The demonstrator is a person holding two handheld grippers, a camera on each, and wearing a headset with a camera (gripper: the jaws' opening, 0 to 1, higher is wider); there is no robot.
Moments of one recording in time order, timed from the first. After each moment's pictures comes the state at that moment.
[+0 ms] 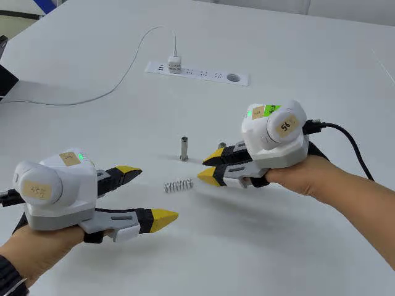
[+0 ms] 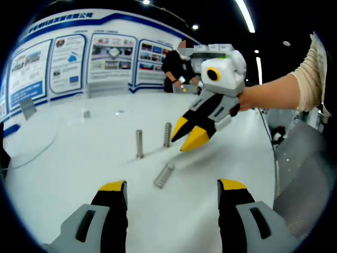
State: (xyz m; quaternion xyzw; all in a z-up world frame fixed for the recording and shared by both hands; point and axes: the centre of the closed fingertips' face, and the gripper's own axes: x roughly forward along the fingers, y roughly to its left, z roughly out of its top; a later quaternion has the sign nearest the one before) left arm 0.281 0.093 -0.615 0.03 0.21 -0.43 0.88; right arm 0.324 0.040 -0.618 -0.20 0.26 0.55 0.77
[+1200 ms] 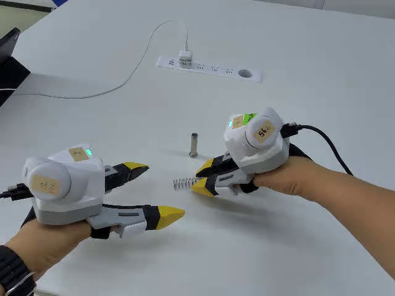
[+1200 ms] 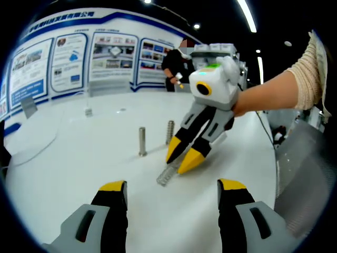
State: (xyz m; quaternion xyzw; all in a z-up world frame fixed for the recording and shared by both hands) left arm 0.285 0.100 -0.619 0.03 0.21 -0.42 0.88; right arm 0.314 0.062 -0.653 -0.22 0.29 0.58 0.73
